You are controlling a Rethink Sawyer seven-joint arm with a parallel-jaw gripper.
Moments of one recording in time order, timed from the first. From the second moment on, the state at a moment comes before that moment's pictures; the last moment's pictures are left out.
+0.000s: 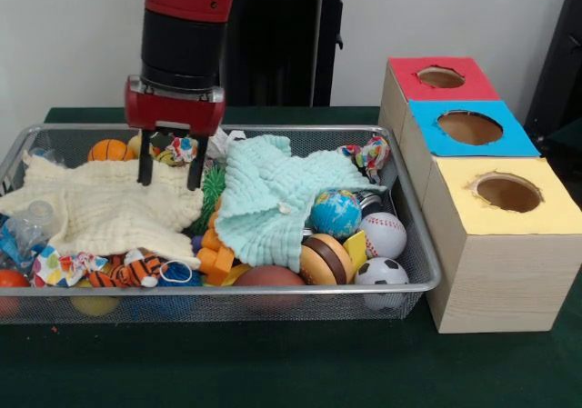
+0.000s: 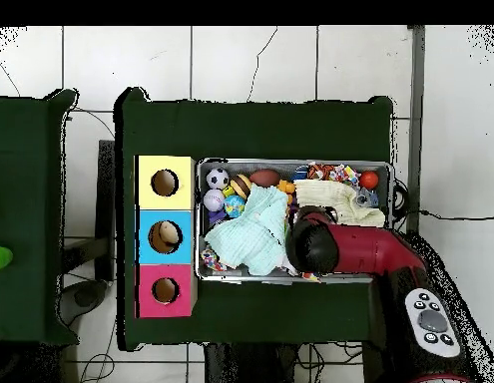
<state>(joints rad) -0.50 -0.63 0.09 1.66 -0.46 0.29 1.57</state>
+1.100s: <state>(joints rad) -0.80 -0.52 0.23 1.54 -0.59 0.29 1.57</state>
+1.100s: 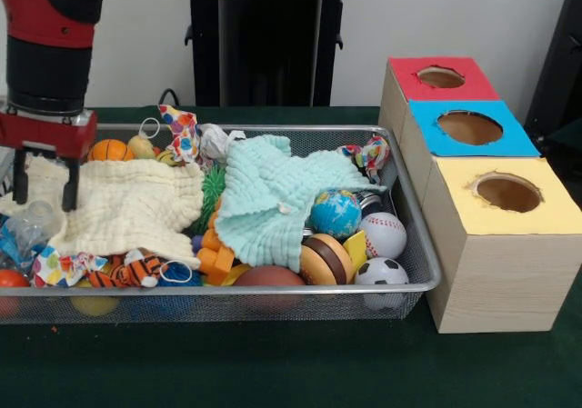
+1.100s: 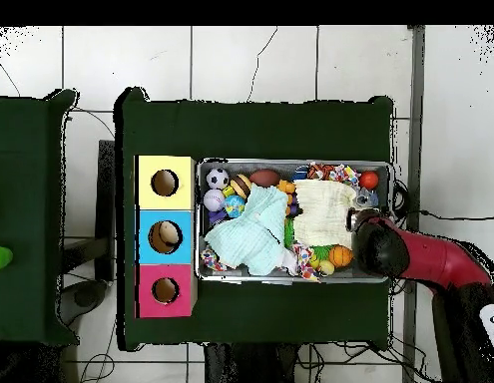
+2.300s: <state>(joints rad) -0.82 -0.56 0.35 1.55 -0.60 0.37 1.57</state>
